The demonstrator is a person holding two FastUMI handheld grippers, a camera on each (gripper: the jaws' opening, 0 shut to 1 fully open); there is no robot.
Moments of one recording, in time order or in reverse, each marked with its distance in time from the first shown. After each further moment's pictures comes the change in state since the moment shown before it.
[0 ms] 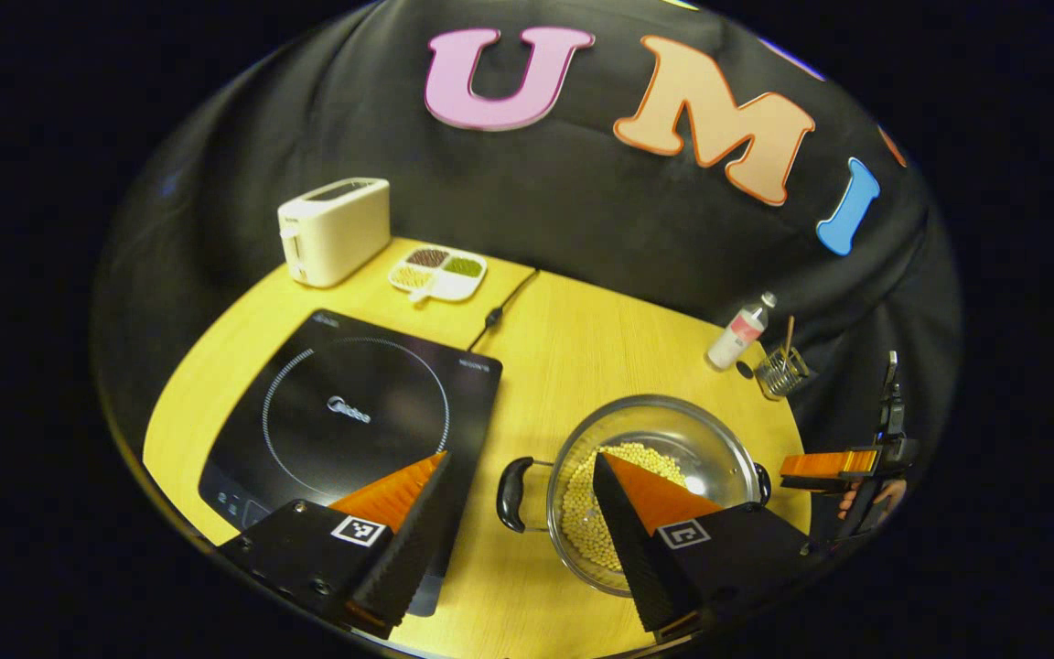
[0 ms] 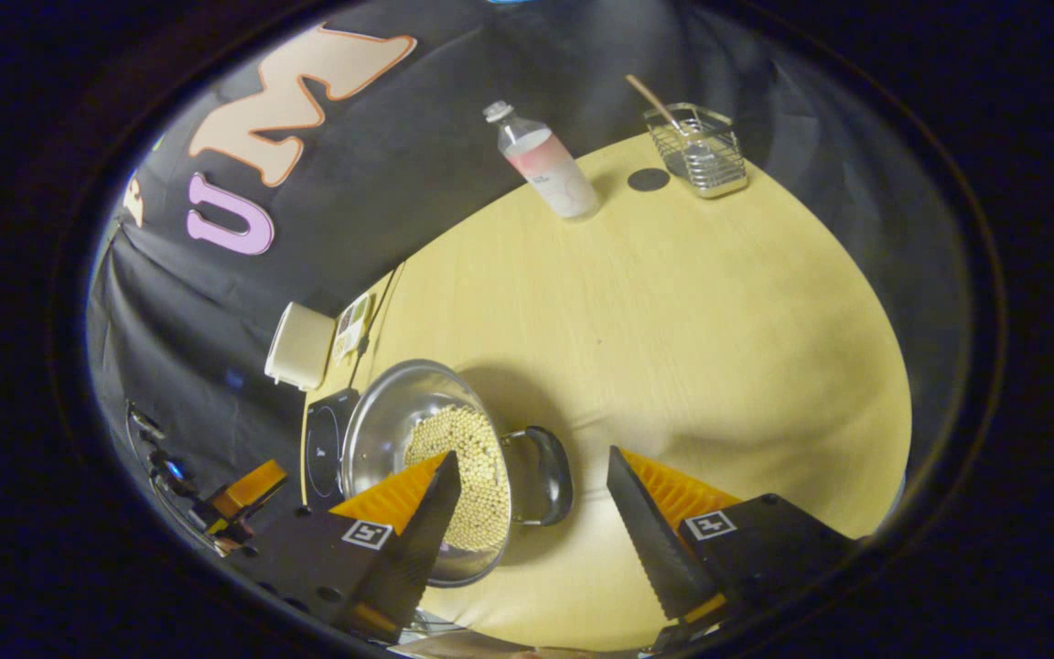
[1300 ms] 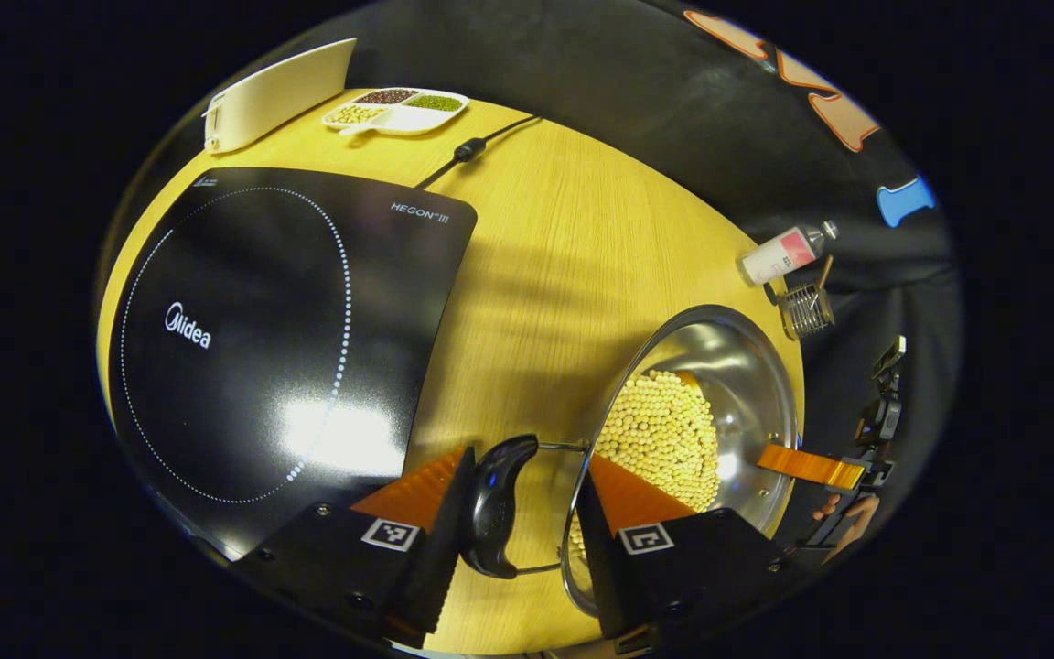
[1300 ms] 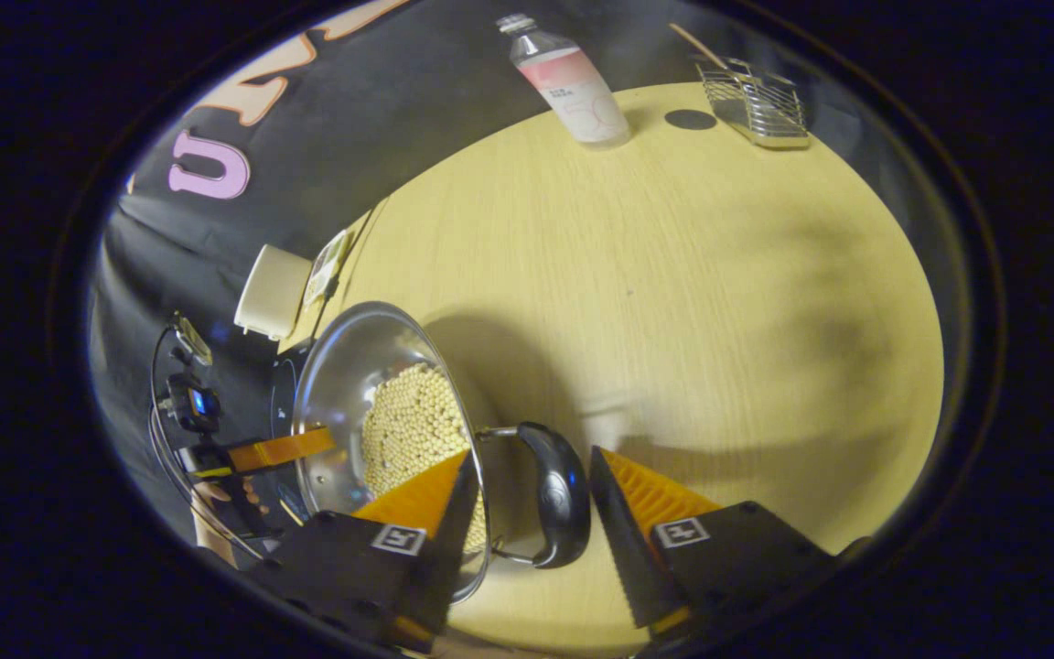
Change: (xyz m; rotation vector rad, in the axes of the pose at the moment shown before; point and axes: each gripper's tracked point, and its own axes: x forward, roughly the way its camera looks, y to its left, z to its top) left arm 0.102 -0.002 -0.068 -0.093 0.392 -0.078; right arm 0.060 -0.005 -0.033 -0.086 0.164 -0.039
